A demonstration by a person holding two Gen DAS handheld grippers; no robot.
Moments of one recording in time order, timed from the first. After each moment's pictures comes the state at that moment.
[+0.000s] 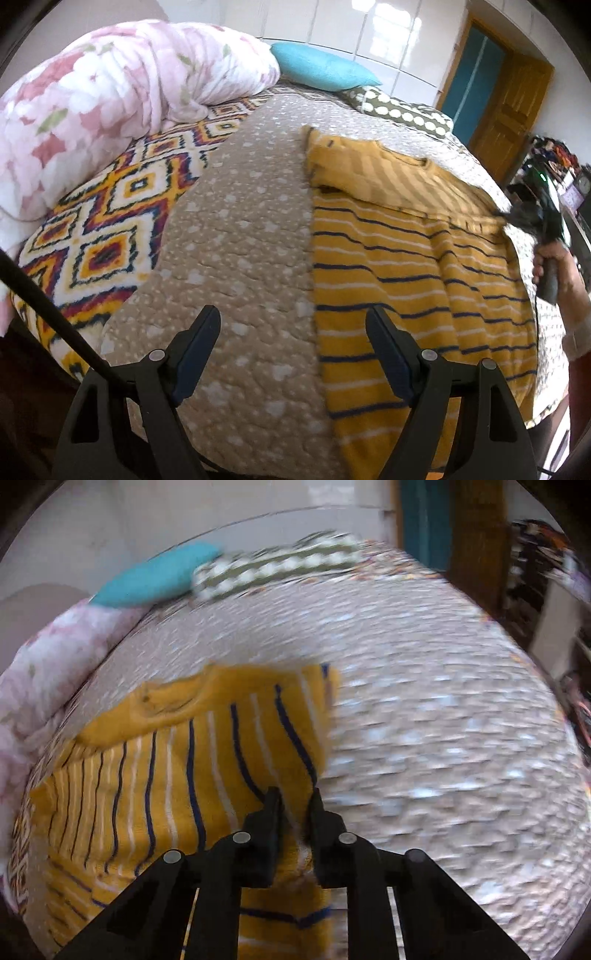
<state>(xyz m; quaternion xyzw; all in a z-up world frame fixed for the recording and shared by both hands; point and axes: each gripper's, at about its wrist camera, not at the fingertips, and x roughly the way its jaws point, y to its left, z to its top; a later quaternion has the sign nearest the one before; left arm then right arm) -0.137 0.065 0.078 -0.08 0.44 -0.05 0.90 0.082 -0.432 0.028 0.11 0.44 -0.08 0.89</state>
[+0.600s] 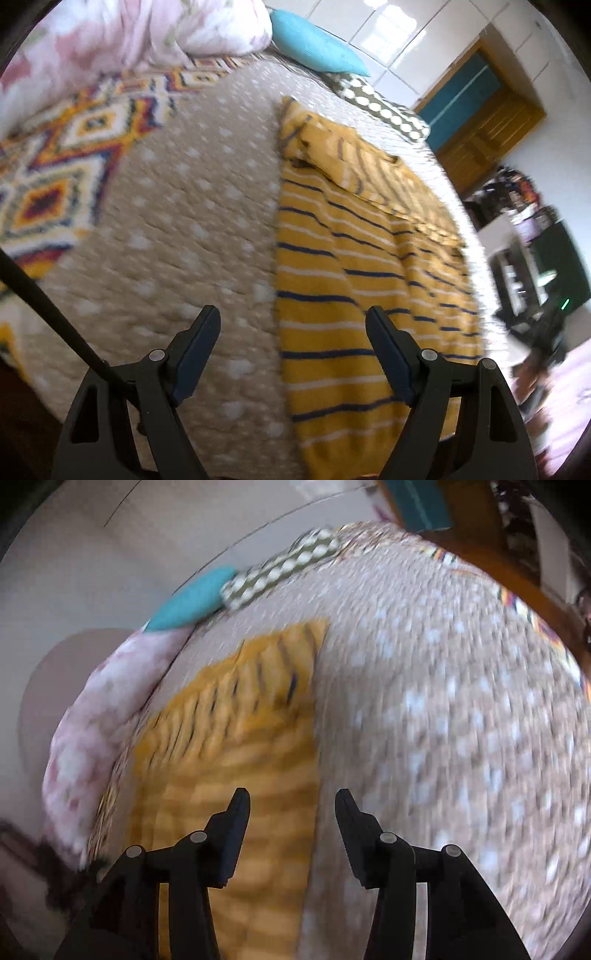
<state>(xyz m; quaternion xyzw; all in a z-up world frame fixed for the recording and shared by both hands) -0.121 0.076 0.049 -0.21 0.48 -0.15 0.84 -0.109 -0.464 0.032 0.25 0.44 0.10 0.86</state>
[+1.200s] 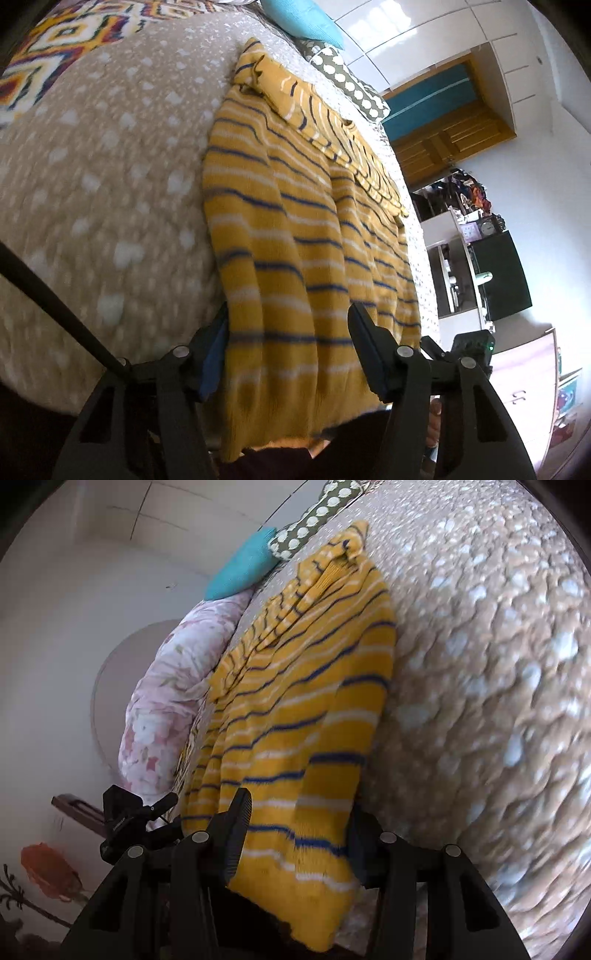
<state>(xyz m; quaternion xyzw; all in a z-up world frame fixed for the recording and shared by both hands) -0.163 0.042 0.024 -0.31 0.50 -0.24 0.77 -0.193 -0.406 -0.039 0.38 0.42 0.23 0.80</state>
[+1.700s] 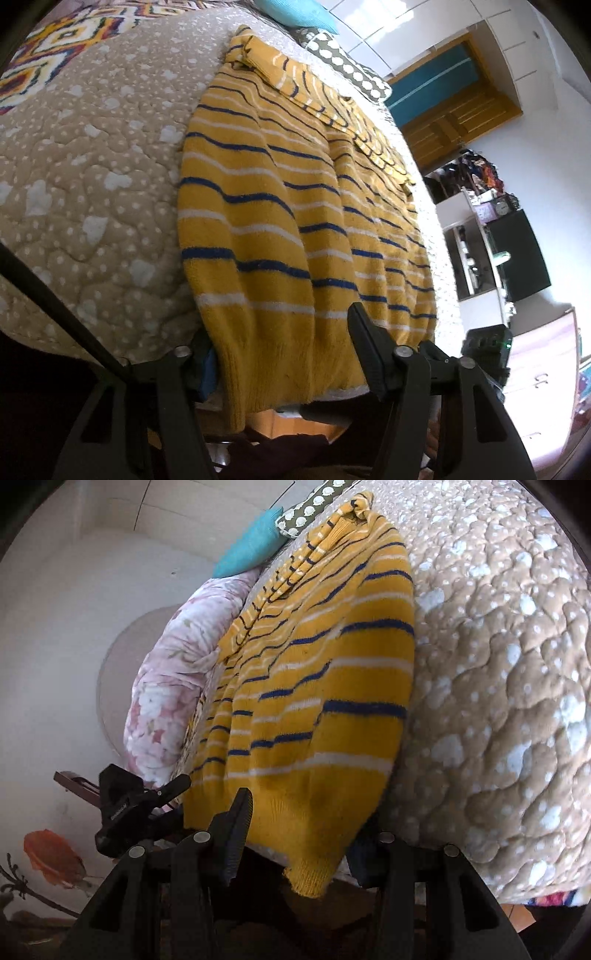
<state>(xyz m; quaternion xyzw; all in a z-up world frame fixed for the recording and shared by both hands) -0.194 0.018 0.018 -0.25 0.52 -0.21 0.79 -0.231 -0.368 -0.057 0.37 0.43 0.23 0.79</state>
